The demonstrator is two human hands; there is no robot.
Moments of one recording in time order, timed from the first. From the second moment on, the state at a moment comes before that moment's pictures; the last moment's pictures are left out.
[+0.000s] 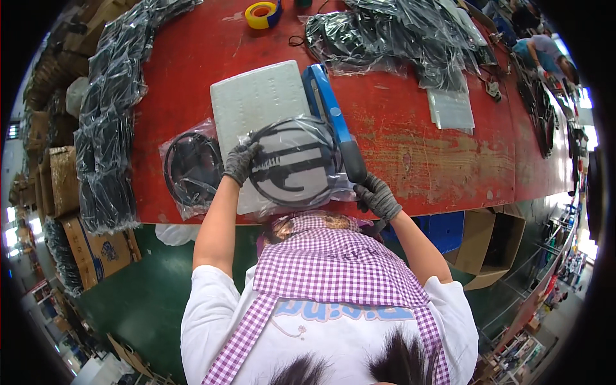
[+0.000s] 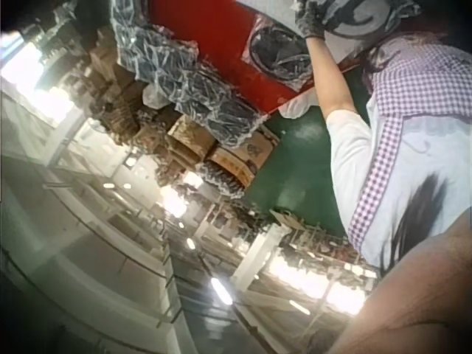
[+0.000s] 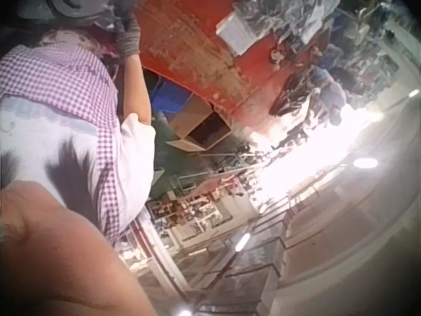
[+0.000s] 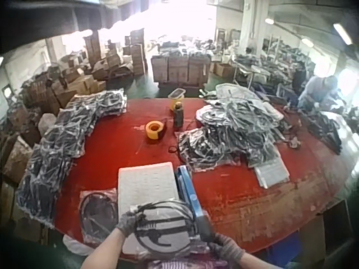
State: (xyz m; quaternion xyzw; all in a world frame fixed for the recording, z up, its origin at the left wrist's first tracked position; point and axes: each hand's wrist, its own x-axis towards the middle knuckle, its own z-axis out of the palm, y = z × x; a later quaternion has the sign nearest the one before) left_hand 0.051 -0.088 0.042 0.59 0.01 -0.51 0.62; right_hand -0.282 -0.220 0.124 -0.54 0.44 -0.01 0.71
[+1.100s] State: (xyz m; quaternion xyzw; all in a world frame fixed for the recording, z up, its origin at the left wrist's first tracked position) left_hand 0.078 -0.110 -0.003 0.77 -0.08 -0.38 0.51; right_hand -0.200 -0.308 0.159 -0.68 0.42 -0.23 0.55
